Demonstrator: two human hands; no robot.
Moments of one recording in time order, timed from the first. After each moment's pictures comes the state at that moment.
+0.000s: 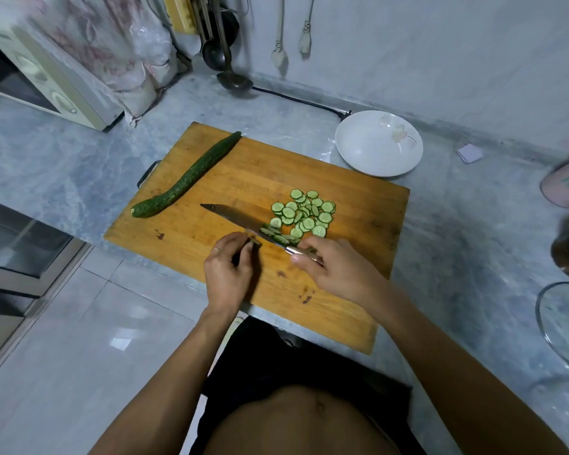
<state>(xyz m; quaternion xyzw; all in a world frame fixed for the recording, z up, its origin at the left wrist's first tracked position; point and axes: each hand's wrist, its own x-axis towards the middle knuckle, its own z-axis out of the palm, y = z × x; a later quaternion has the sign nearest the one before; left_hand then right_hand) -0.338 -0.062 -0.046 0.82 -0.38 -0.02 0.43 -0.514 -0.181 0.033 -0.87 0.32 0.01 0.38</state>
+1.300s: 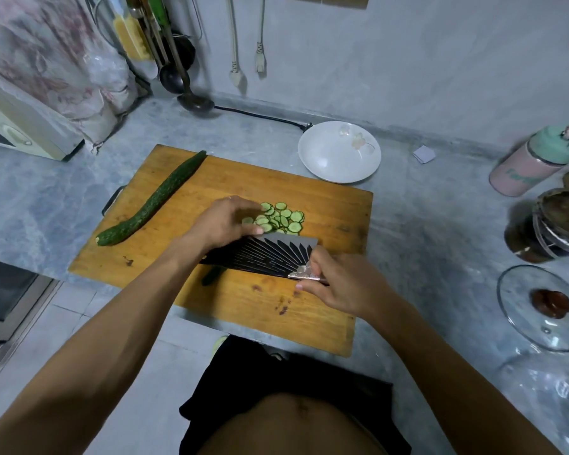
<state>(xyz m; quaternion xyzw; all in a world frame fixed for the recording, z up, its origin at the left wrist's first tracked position) -0.289 -0.173 0.015 0.74 -0.57 -0.30 0.19 -0.572 -0.193 0.023 -0.94 0.26 -0.06 0.20</state>
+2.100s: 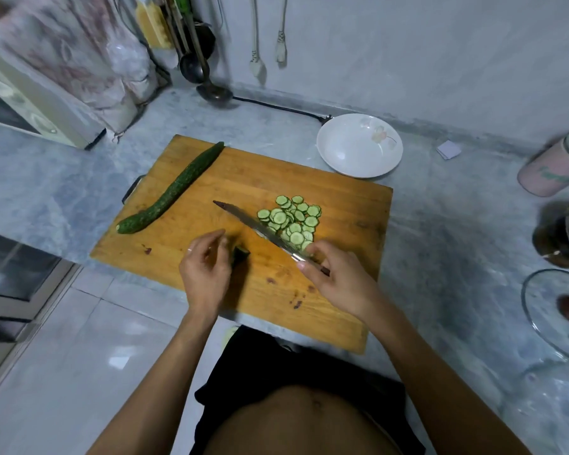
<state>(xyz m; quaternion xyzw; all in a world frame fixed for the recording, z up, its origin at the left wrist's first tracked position) -0.327 -0.065 -0.022 0.79 -0.34 -0.06 0.51 -0.544 -0.177 0.007 -0.79 0.39 -0.07 0.46</state>
